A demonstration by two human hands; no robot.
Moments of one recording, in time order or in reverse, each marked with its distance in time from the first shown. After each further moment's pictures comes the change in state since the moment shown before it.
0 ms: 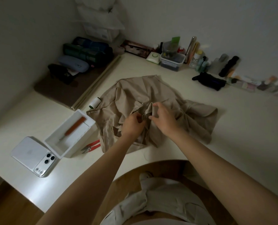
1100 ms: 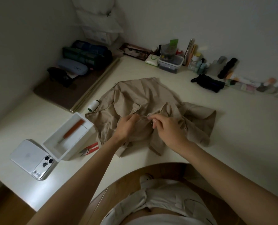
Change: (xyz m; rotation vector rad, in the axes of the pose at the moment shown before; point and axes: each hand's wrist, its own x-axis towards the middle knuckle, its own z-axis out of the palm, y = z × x) left_hand -0.017 0.015 -0.034 -0.535 -0.147 -0.082; right_hand -0.040 -0.006 -0.025 0.099 -0.021 -0.187
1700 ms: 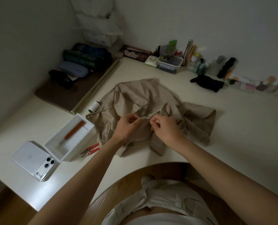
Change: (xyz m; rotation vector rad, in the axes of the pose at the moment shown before) left_hand -0.001 -0.005 -0.002 0.109 0.024 0.141; right_hand 0.009 0.004 0.010 -0.036 -0.004 0.091
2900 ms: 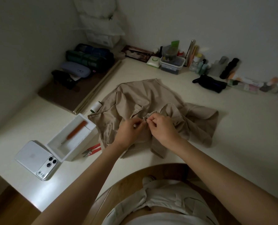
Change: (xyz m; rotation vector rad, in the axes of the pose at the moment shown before) left_hand -0.007 -0.008 0.001 0.419 0.013 0.267; right_hand 0.008 -0.007 0.012 -0.003 0.059 -0.023
